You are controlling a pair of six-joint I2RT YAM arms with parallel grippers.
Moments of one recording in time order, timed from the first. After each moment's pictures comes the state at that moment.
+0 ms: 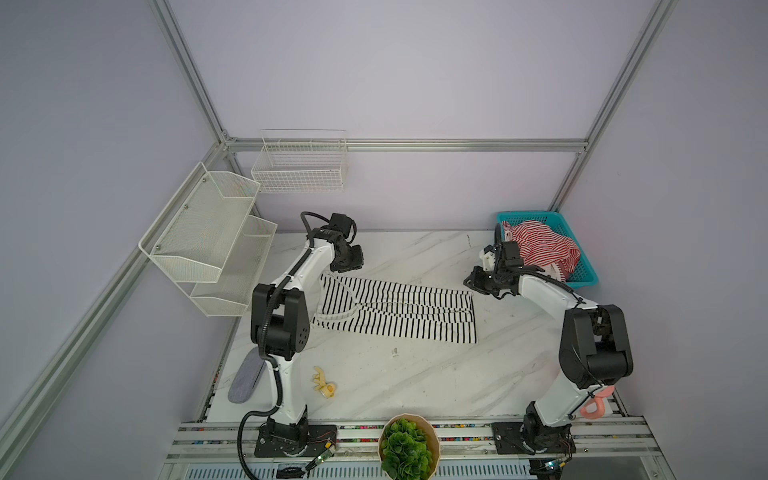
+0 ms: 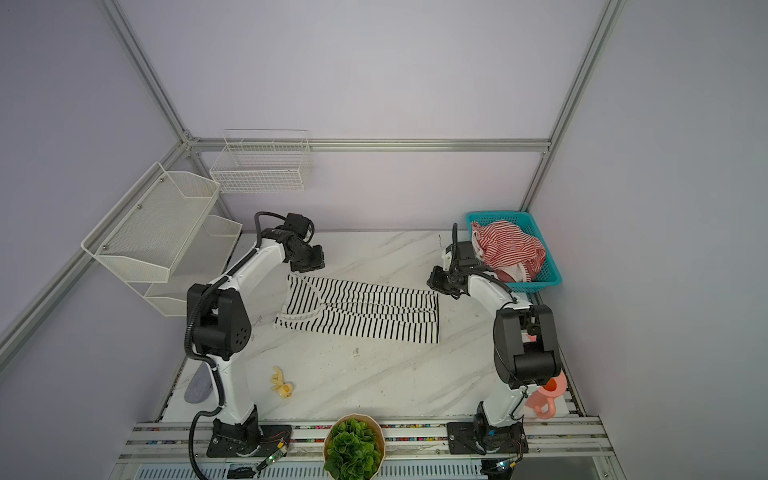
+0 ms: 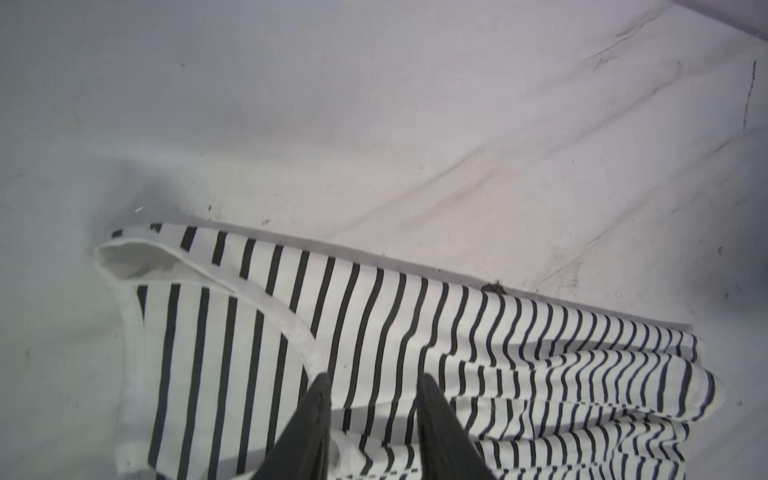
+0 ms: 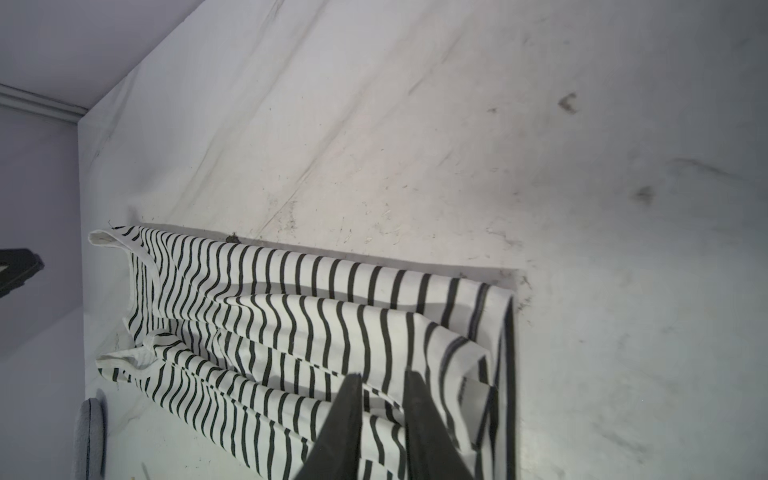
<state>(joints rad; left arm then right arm) -0.21 2.08 1.86 -0.89 0.09 -0.38 0.18 1.75 1.20 -0.40 -0.38 0.43</state>
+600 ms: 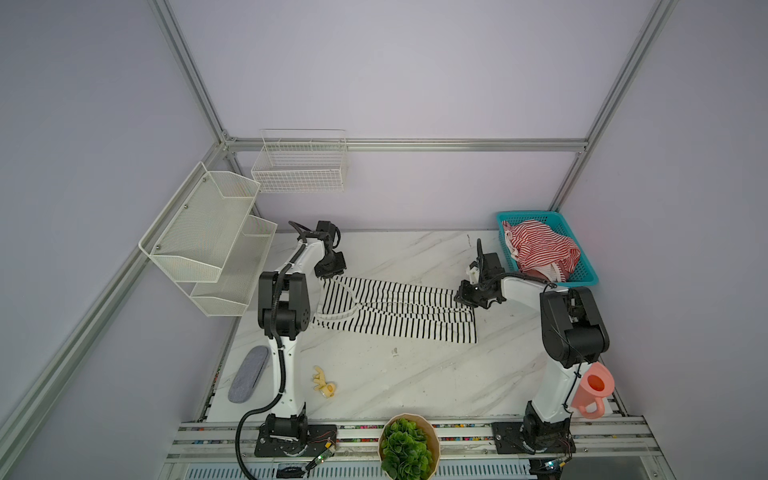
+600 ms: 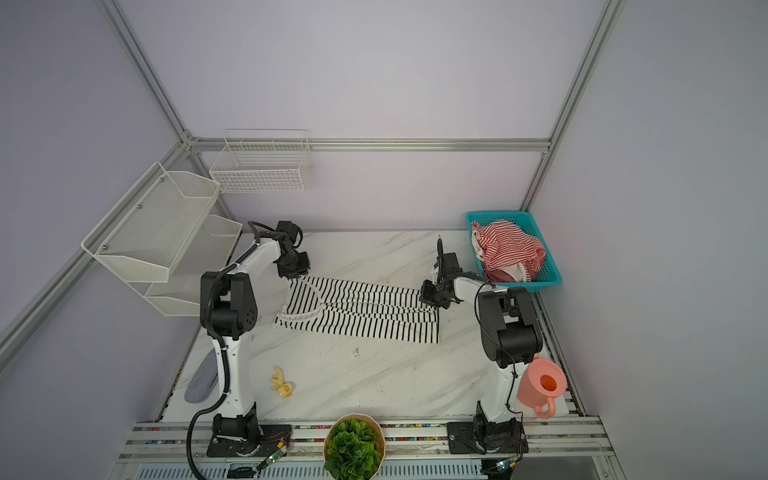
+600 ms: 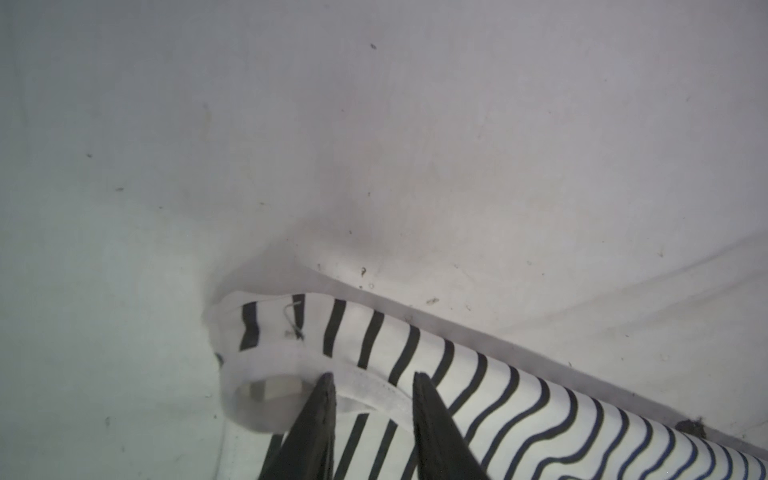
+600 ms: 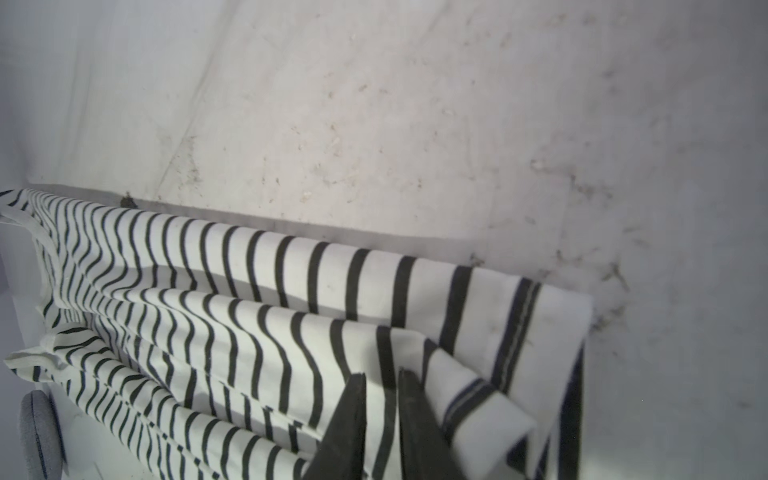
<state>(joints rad) -0.06 2.24 1.91 -0.93 0.01 -0.38 0.19 1.89 1.14 -0.37 -0.37 0.44</state>
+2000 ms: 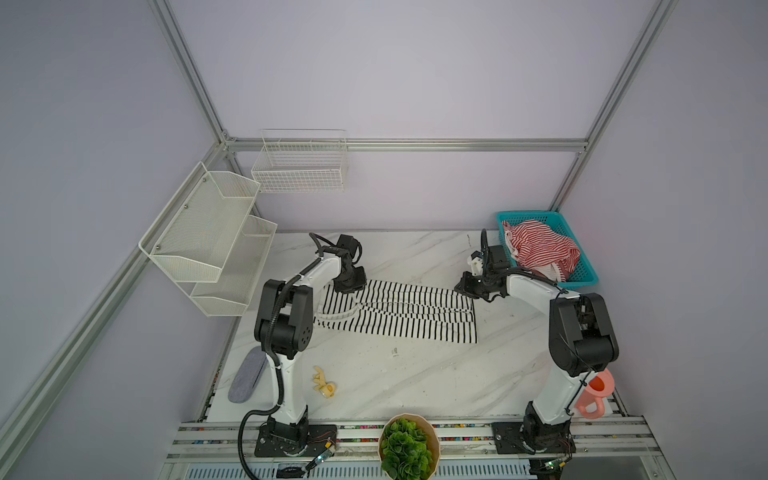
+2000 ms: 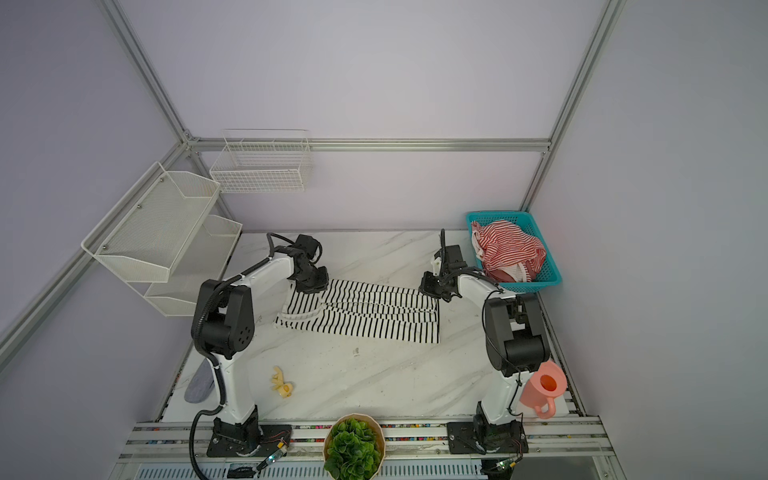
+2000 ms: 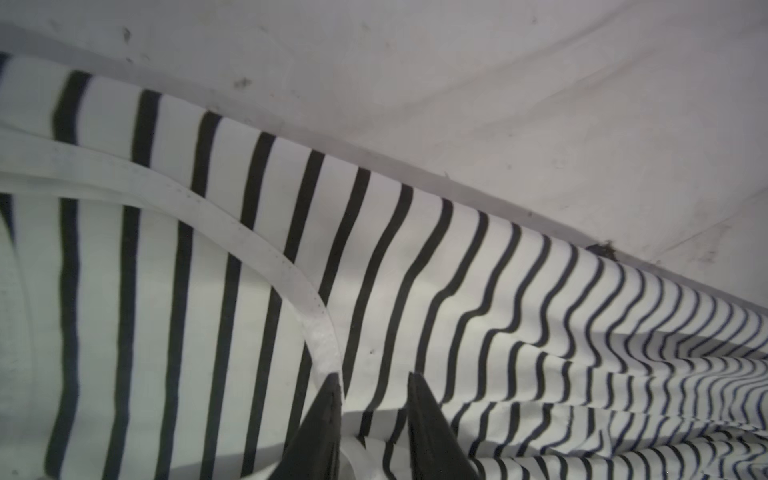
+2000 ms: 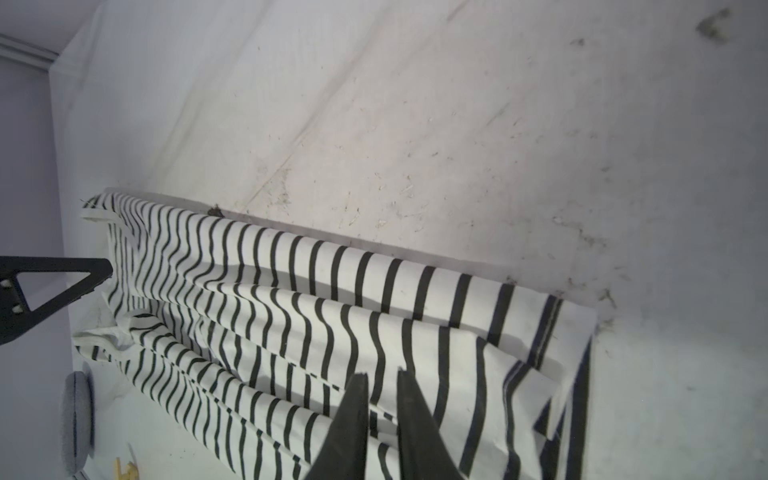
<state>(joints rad) -0.23 2.07 1.58 -0.80 0.09 -0.47 0.20 1.83 1.20 -0.40 -0.39 0.39</state>
